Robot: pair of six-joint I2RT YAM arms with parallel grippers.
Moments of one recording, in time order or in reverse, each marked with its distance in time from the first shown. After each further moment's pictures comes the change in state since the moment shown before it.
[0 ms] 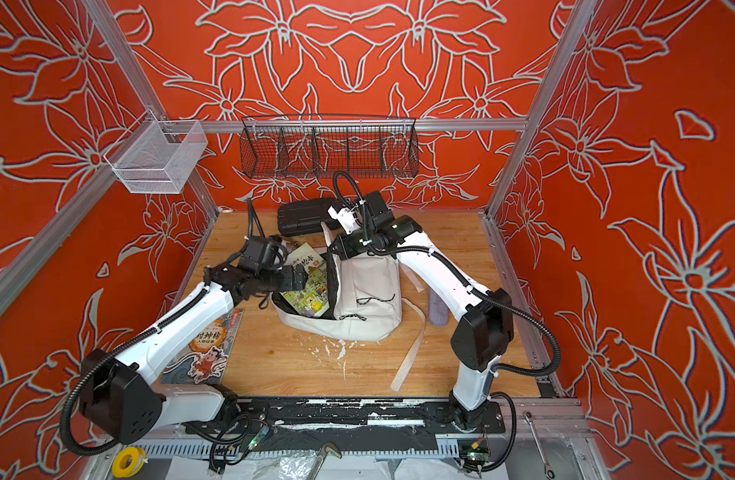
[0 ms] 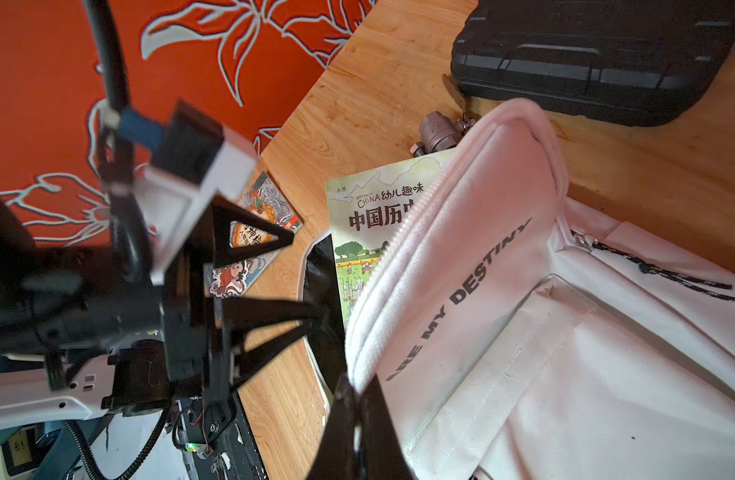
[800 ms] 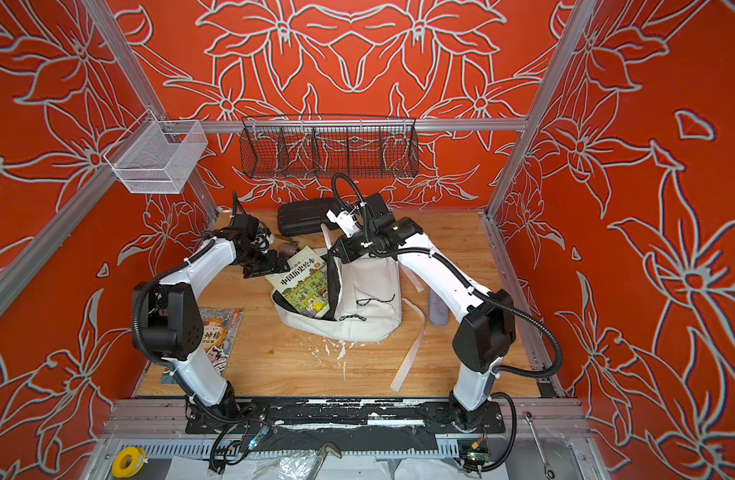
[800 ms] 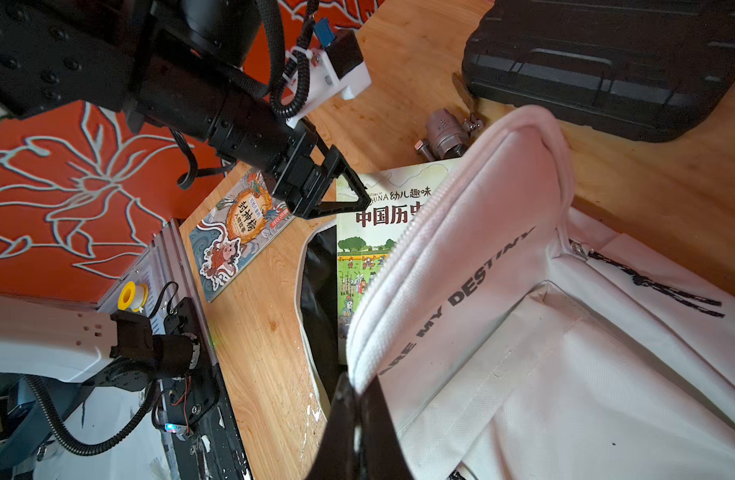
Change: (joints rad) left arm 0.303 0.461 0.290 -0.151 0.243 0.282; right arm 0.000 -0.016 -0.021 -0.002 -0.013 -0.091
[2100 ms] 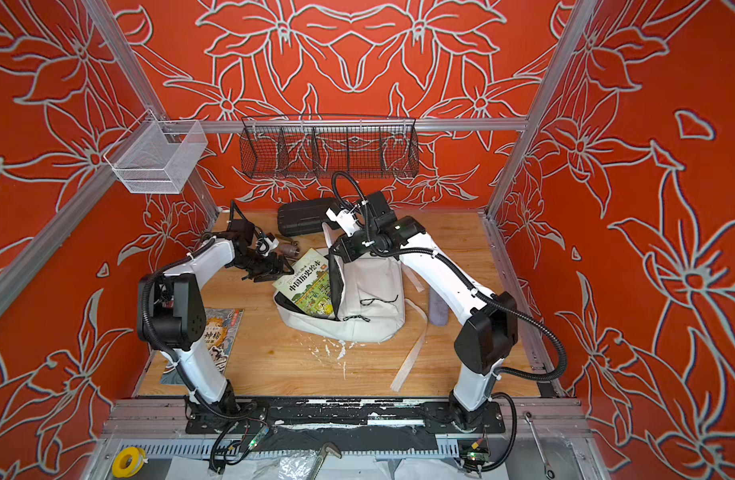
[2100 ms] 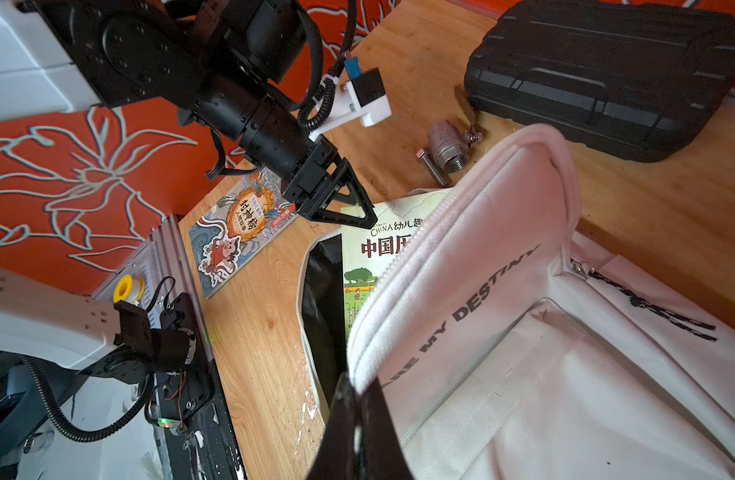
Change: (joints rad) left arm 0.044 0.069 -0.003 0.000 0.270 0.048; right arm 0.000 -0.014 0.013 -0.013 0.003 -0.033
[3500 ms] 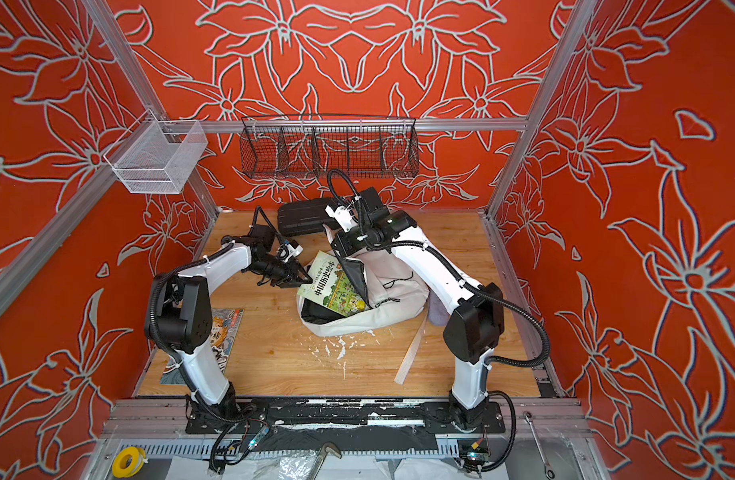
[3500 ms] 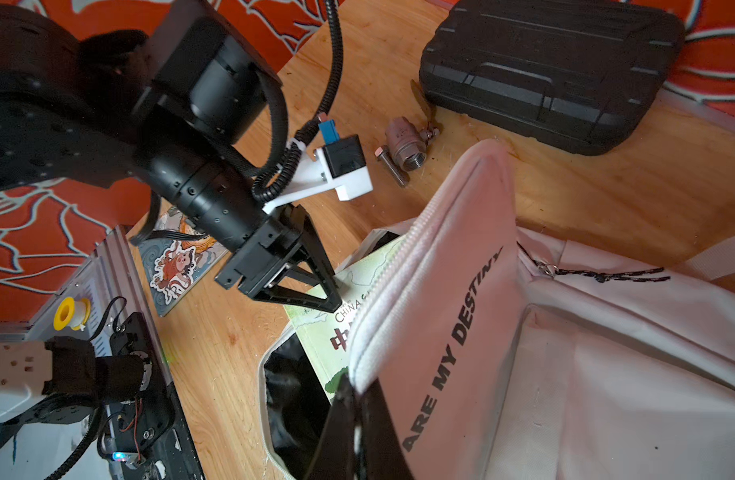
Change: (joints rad) left arm -0.136 -0.032 -0.082 0.017 0.262 -0.061; right arm 0.000 0.109 0.116 -0.052 0.108 0.000
